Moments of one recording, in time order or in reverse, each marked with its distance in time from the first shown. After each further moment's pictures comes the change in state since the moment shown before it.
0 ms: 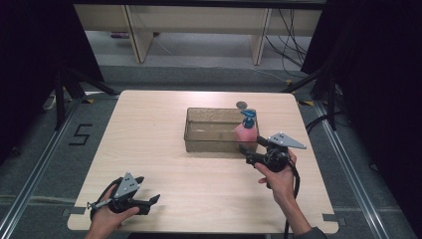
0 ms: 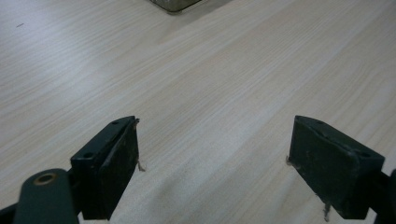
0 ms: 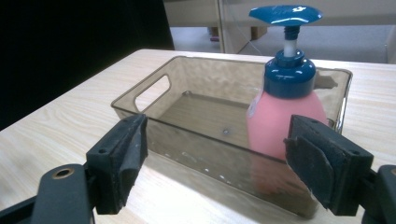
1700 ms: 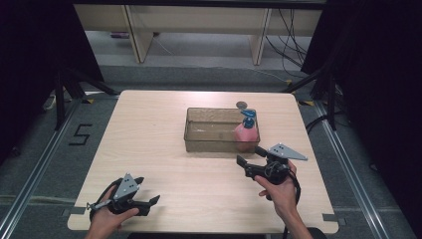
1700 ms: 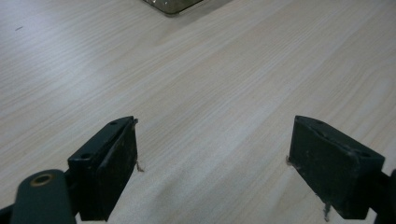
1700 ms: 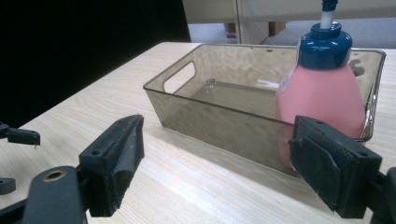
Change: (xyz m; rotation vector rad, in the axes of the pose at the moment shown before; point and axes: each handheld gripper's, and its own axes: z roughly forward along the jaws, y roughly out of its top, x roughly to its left) left arm -0.001 -0.001 -0.002 -0.017 -0.003 0.011; right arm 0.013 -0.019 -0.017 0.001 0.068 -0.016
